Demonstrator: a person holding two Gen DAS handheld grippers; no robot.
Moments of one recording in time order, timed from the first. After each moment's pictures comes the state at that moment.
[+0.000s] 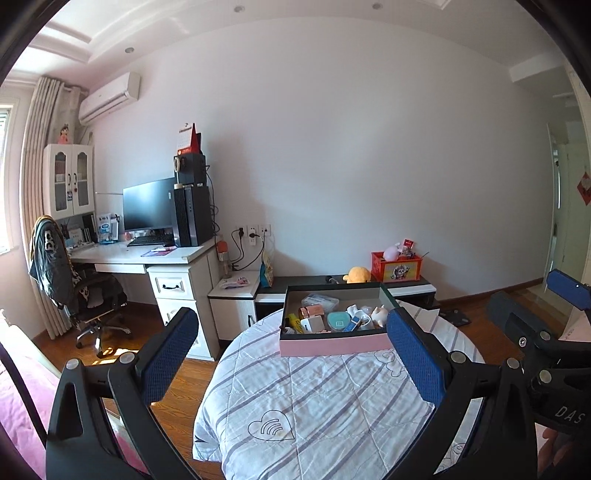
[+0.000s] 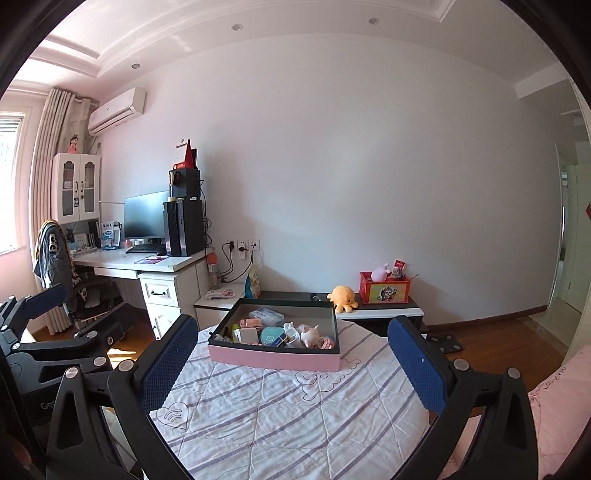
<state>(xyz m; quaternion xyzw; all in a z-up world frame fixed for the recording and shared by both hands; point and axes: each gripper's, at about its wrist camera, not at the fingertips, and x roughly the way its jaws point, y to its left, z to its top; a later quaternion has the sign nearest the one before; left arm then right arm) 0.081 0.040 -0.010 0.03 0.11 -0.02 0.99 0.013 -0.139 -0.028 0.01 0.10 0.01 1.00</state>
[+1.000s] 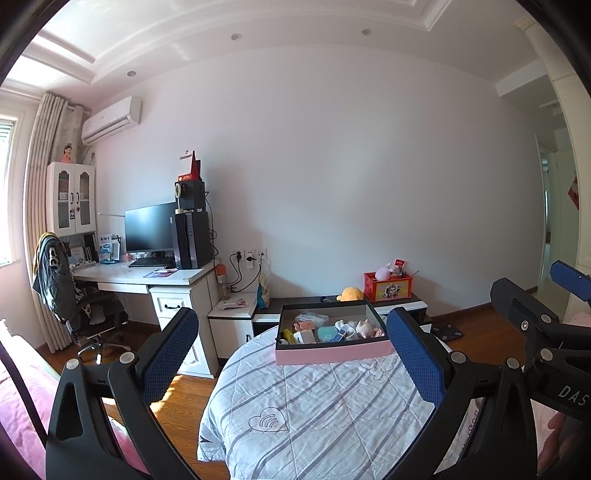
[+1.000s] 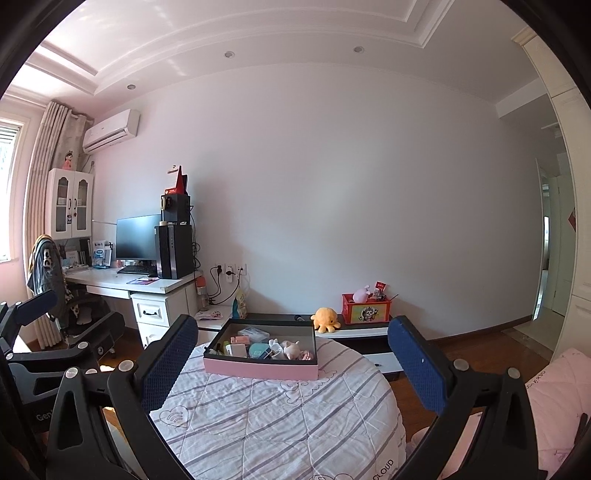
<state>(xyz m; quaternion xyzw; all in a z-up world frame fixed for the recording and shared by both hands) 0.015 0.032 0.007 0.03 0.07 -0.02 1.00 -0.053 -0.145 -0.008 0.01 0.05 -0.02 1.00</state>
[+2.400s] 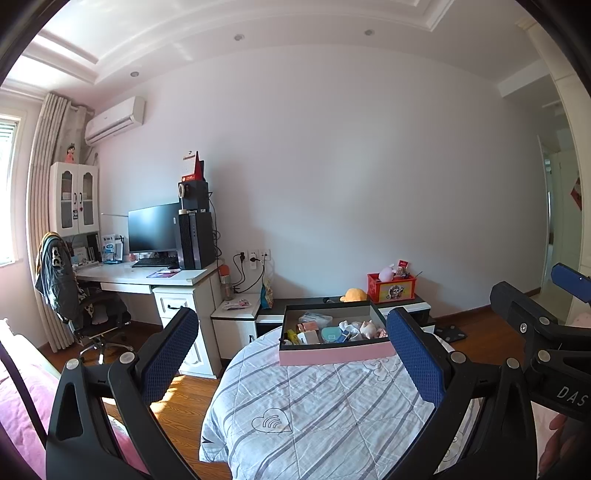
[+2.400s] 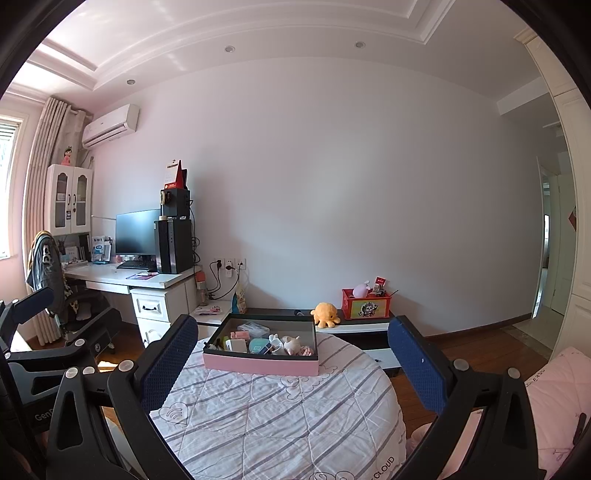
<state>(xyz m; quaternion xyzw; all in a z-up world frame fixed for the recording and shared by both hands) 0.017 0.028 -0.002 0.03 0.06 -0.01 1.00 -0.054 -0.141 -0.010 0.00 0.06 -0.03 1.00</state>
